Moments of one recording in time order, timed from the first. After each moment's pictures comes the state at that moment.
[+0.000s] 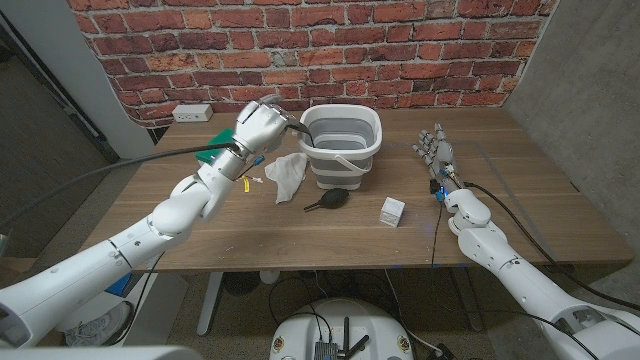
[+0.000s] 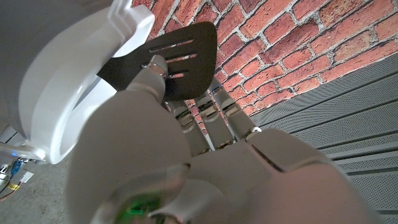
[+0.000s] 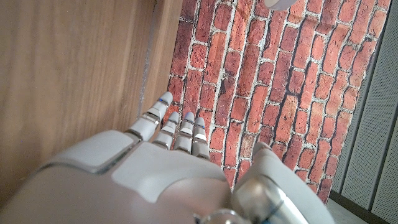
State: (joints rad) left arm 0.90 0.96 0.55 -1.92 1.23 0.25 0.59; left_hand 1.16 0.11 0.32 -0.17 0.21 1.06 -0.16 0.28 0.19 1.11 -0.20 0.20 0.19 0.98 -0.15 0.20 0.18 0.56 -0.05 0.23 0.18; right arm -0.87 -0.44 -0.34 -1.23 0.65 0.39 -0.03; right_hand 0.04 0.08 0.31 0.13 0.25 0.16 0.00 0.19 0.17 0.19 -0.01 0.20 0.20 0.05 -0.04 0.20 0.31 0.32 -0.03 0.19 0.17
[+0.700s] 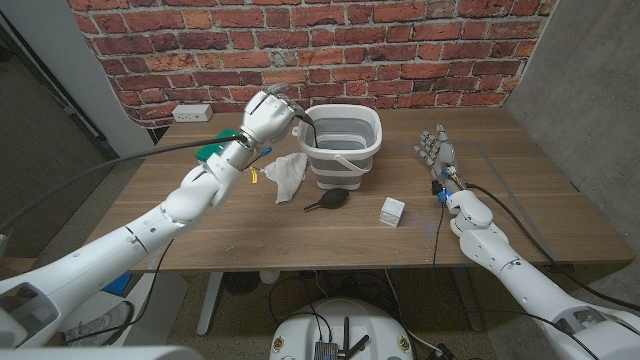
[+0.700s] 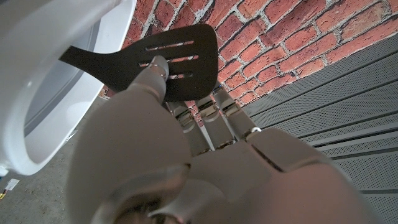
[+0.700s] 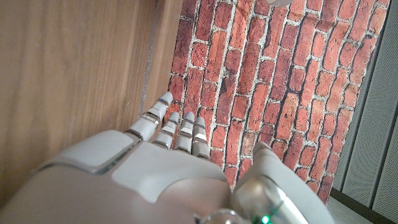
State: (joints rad) left arm 0.78 0.90 0.62 -1.84 1.28 0.23 0.64; left_hand 1.16 0.11 0.33 -0.17 0.21 1.08 -0.14 0.28 0.20 1.11 -0.20 0.20 0.19 0.98 -0.15 0.20 0.18 0.56 -0.05 0.23 0.18; right arm -0.87 -0.44 -0.34 -1.21 0.66 0.41 -0.01; right_hand 0.04 0.08 0.31 0.13 0.25 0.16 0.00 0.19 0.17 0.20 -0.01 0.20 0.20 0.05 -0.04 0.20 0.31 0.33 -0.03 0.19 0.17
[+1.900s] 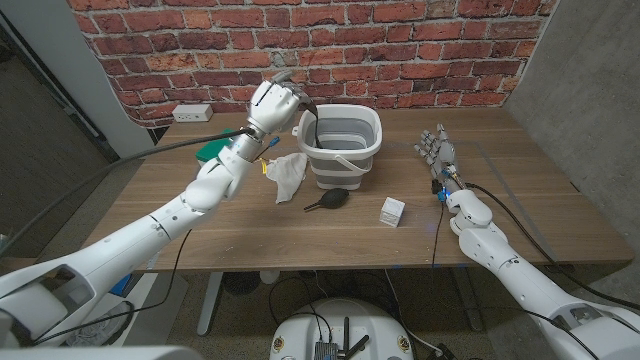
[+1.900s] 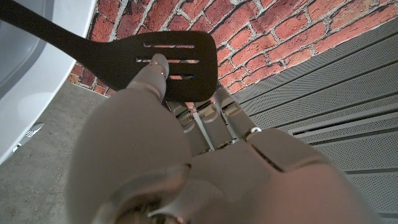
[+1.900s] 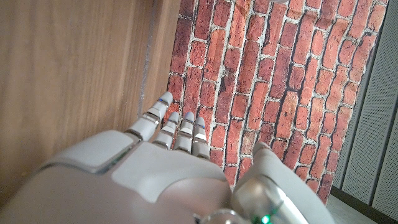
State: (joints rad) left arm 0.68 0.80 0.69 -1.72 1.26 0.27 0.76; left_hand 1.18 0.09 0.33 -0.18 0.21 1.10 -0.13 0.29 0.20 1.13 -0.20 0.20 0.20 1.05 -0.17 0.22 0.20 0.60 -0.06 0.24 0.19; right arm -0.85 -0.43 -0.34 -1.18 0.67 0.42 0.00; right_hand 0.04 0.08 0.31 0.13 0.25 0.17 0.00 0.19 0.17 0.20 -0.01 0.20 0.19 0.05 -0.04 0.20 0.30 0.33 -0.03 0.19 0.17
